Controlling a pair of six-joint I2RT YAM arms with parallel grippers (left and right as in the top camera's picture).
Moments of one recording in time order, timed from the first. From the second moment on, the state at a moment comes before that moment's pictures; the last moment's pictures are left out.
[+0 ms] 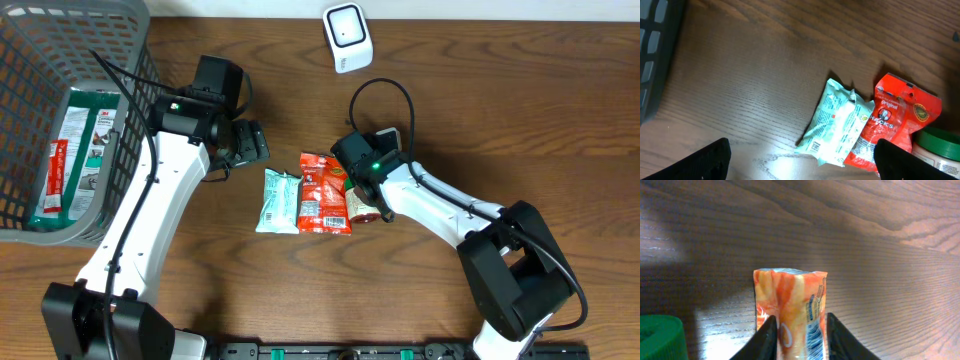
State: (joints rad) left arm -0.22 1.60 1.43 -1.13 -0.06 -0.50; right arm 0.63 1.88 1.16 -0.71 0.62 0.41
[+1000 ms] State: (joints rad) left arm -0.22 1.60 1.43 -1.13 -0.06 -0.50; right arm 0.36 1.84 1.31 -0.83 0.07 0.41
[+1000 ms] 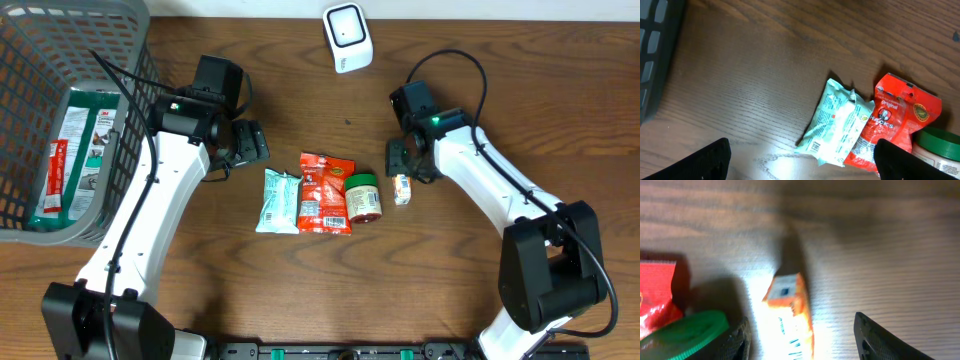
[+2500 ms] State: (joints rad) left arm -0.22 1.60 1.43 -1.13 -0.06 -0.50; right arm 0.41 1.84 1.19 -0.73 0.02 0.38
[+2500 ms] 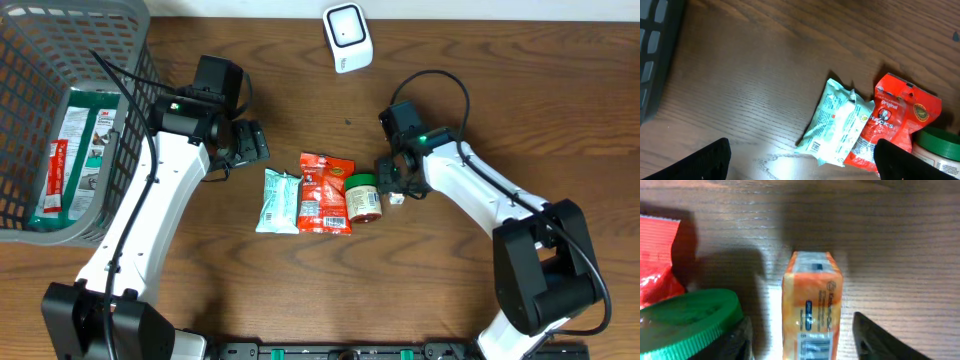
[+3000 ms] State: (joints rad) left arm -0.22 1.60 1.43 -1.13 -0.06 -0.50; right arm 0.24 1.70 1.35 -0.82 0.02 0.28
